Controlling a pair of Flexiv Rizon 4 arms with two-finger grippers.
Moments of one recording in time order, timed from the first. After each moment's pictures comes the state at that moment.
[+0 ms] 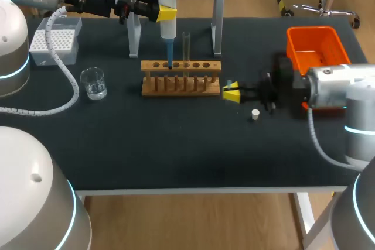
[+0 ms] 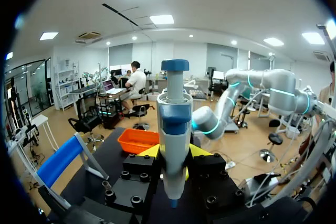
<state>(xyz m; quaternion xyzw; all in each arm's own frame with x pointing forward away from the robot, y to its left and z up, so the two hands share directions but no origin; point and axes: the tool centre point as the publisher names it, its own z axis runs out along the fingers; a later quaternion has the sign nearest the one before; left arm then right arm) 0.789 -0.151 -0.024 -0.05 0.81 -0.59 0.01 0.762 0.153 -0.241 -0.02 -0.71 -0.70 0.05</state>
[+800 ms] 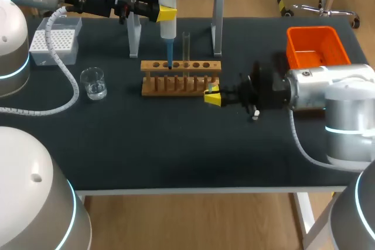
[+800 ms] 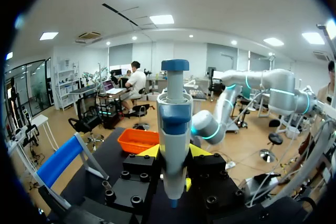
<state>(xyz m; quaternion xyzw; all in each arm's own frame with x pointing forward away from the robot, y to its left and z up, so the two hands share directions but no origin) 0.789 -0.151 -0.024 -0.05 0.81 -0.59 0.01 0.757 0.187 -0.246 -0.02 -0.71 -0.70 0.07</state>
